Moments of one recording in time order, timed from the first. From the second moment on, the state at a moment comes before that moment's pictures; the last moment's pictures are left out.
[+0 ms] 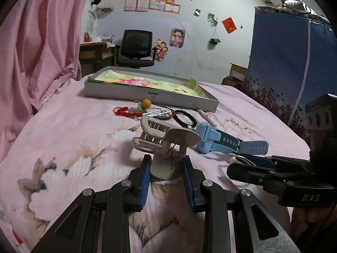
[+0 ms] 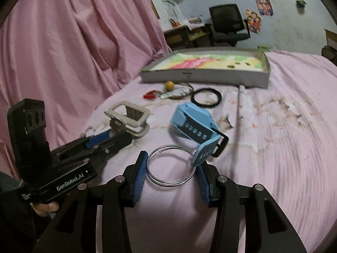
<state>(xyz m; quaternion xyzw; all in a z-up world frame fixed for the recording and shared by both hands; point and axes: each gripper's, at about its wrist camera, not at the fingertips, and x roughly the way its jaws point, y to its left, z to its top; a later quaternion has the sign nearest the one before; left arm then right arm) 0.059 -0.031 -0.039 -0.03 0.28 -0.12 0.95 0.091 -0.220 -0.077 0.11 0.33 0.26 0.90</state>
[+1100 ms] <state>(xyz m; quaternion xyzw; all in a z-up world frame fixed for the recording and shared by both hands) 0.052 -0.050 0.005 0.02 0.18 -0.09 0.98 0.090 -0.235 -0.031 0.13 0.18 0.21 0.95</state>
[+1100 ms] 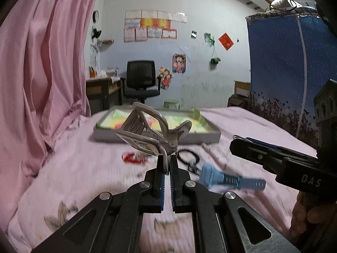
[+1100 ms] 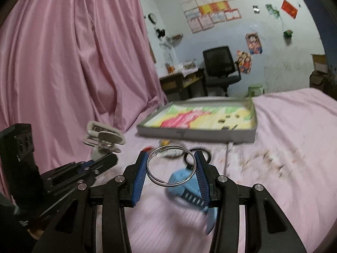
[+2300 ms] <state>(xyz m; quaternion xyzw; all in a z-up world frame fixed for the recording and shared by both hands) 0.310 -0.074 0.003 -0.01 0.35 -0.14 0.93 0.307 -0.252 -0.037 0.11 0.29 0.13 0.94</state>
